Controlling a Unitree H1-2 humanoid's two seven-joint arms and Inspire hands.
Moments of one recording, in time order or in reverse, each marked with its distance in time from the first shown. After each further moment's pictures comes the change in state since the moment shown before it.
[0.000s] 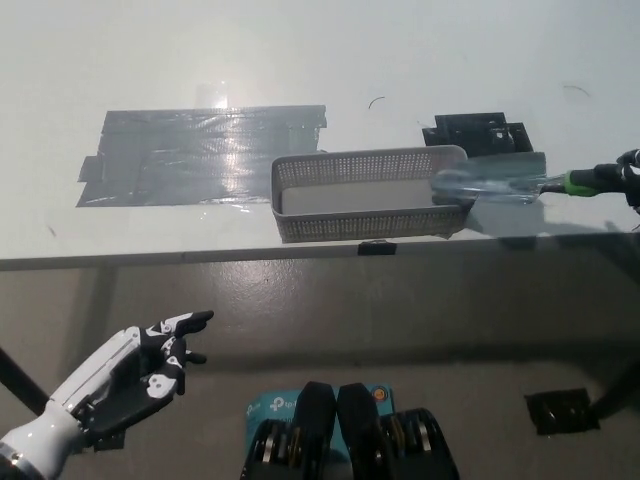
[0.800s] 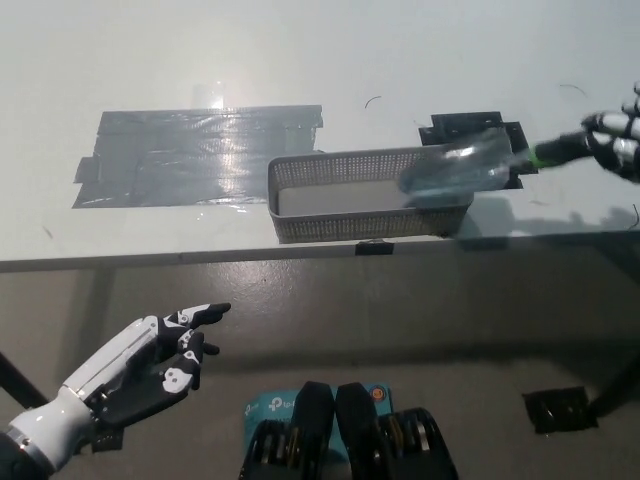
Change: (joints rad) left_arm -0.041 0.021 -0.042 -0.034 0.033 0.023 -0.012; right_arm -0.250 -0.045 0.182 -0.116 0.035 -0.002 0.110
